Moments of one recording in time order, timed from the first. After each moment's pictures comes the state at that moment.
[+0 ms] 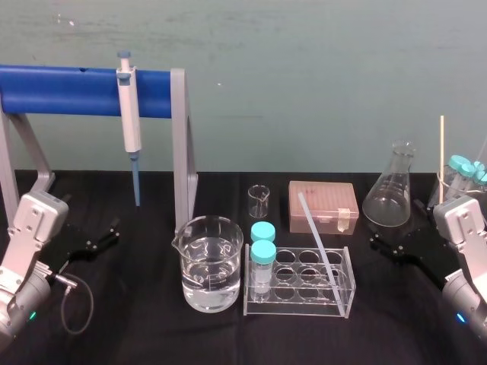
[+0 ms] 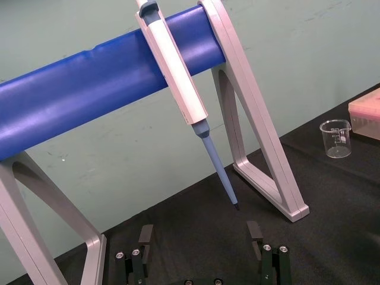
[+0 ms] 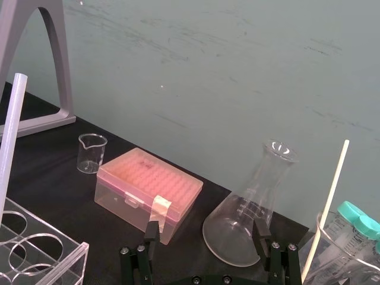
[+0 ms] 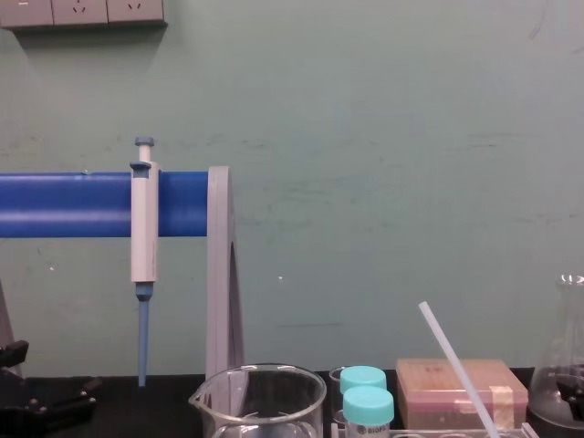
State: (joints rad) left arm -0.20 0.60 0.45 -1.41 -0.25 -0.12 0.03; right arm 0.20 0.60 -0.45 -1.41 0.25 -0.12 -0.03
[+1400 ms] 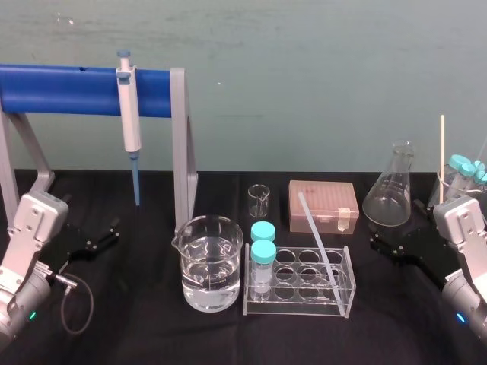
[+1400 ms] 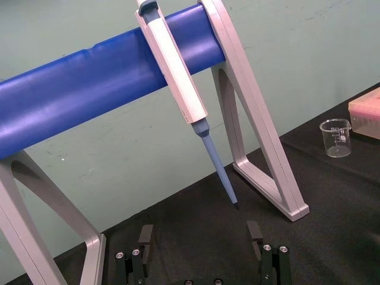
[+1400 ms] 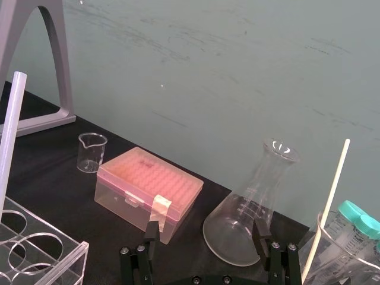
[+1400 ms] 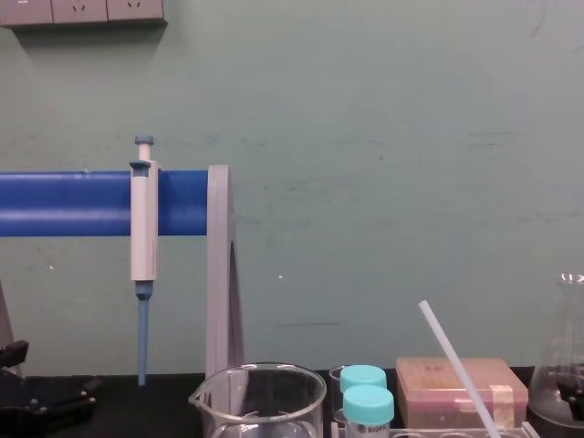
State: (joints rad) left arm -0.20 0.60 0.45 -1.41 -0.25 -0.12 0.03; right arm 0.20 0.60 -0.45 -1.41 0.25 -0.12 -0.03
